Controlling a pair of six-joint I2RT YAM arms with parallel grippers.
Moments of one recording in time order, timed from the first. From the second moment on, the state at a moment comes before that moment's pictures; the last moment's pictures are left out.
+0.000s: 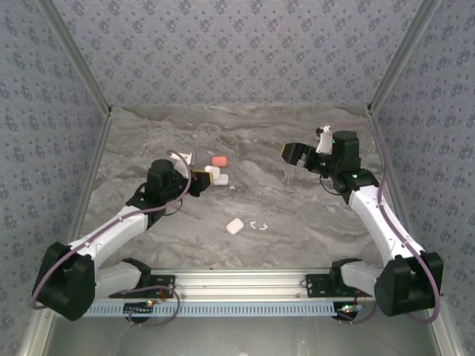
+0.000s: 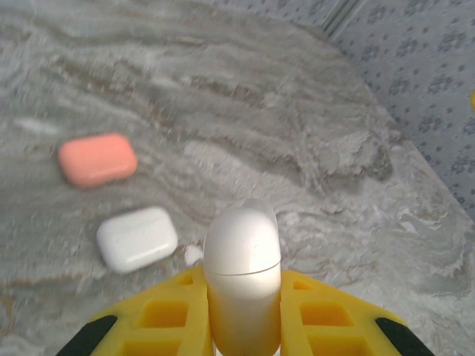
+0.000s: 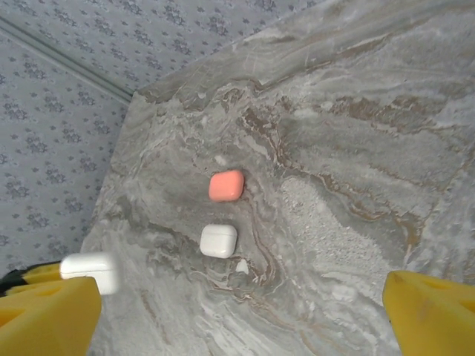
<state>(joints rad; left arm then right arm) -0.46 1.14 0.58 0.12 0.33 -0.42 0.17 1.17 0.91 -0.27 -0.49 0.52</state>
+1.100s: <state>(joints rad) -0.51 1.55 0.57 0.23 0.40 -0.67 0.20 1.18 0.91 -0.35 -0.46 0.43</state>
